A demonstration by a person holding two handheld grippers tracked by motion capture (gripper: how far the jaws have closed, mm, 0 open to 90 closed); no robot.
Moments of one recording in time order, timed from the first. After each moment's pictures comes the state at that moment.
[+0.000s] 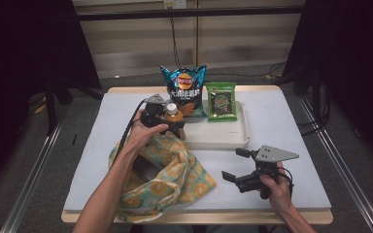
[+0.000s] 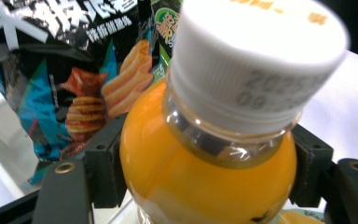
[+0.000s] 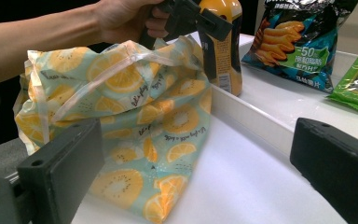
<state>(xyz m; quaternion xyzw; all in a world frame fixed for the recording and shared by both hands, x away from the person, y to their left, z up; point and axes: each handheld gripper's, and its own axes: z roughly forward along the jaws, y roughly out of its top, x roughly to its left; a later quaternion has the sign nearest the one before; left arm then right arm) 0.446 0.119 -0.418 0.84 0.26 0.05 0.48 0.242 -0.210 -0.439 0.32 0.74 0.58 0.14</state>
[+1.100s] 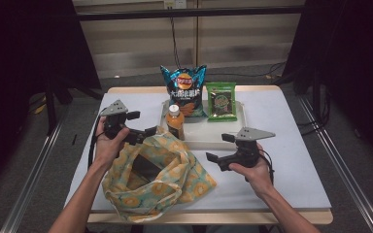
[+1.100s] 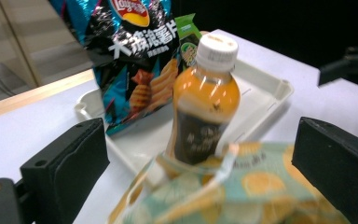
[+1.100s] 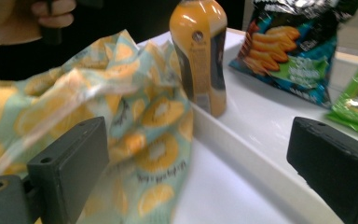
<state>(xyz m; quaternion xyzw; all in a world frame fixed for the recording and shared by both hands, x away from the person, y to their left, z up) 0.376 0.210 -0.380 0.79 0.29 0.12 0.52 0.296 -0.171 -0.427 0.34 0.75 0.55 0.14</state>
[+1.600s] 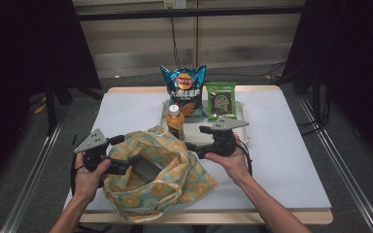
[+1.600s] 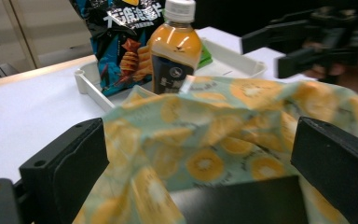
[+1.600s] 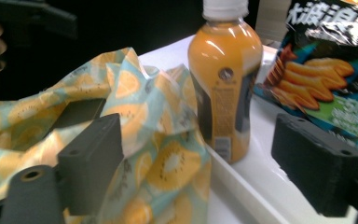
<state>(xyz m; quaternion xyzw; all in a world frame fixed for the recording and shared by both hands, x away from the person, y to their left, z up) 0.298 0.251 -0.402 0.77 0.29 0.14 0.55 0.330 -0.120 -0.422 0.32 0.76 0.55 0.14</state>
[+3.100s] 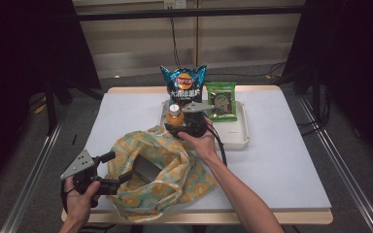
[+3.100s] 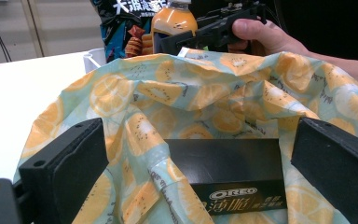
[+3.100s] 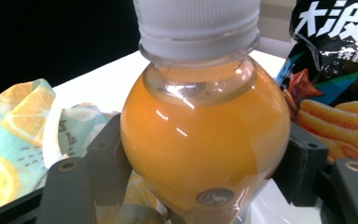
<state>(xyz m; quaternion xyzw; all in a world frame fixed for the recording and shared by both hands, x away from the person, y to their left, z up) 0.261 0.273 -0.425 0.75 0.31 0.14 0.57 0.407 -0.055 -0.441 0.36 0.75 0.53 0.16</state>
